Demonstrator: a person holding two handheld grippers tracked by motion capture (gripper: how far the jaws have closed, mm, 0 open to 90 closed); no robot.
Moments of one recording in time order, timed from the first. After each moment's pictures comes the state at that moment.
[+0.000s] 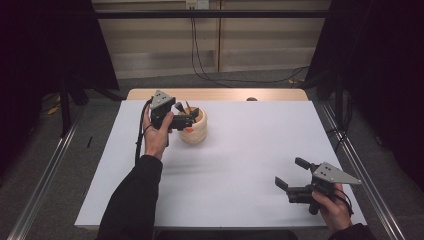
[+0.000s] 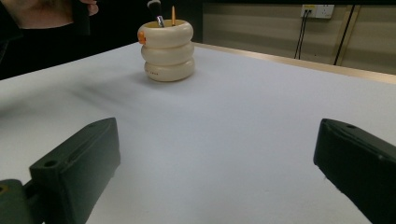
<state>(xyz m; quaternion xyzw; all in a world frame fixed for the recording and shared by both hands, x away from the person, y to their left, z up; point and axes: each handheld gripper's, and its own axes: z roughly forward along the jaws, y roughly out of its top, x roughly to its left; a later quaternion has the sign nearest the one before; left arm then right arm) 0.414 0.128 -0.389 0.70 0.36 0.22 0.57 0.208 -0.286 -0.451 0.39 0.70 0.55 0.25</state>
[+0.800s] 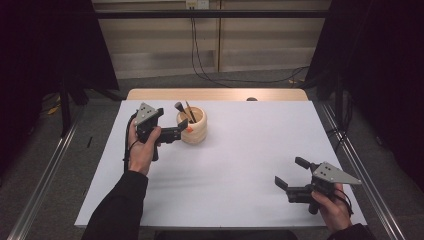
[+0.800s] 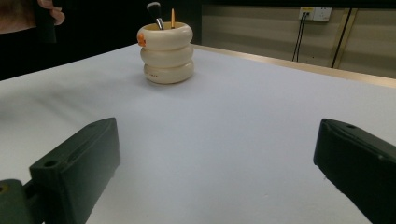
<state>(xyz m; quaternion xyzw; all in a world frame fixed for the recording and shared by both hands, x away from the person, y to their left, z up) 0.371 0.162 -0.394 0.69 0.38 0.22 0.57 0.208 -0.284 -0.449 0.39 0.69 0.55 0.26</state>
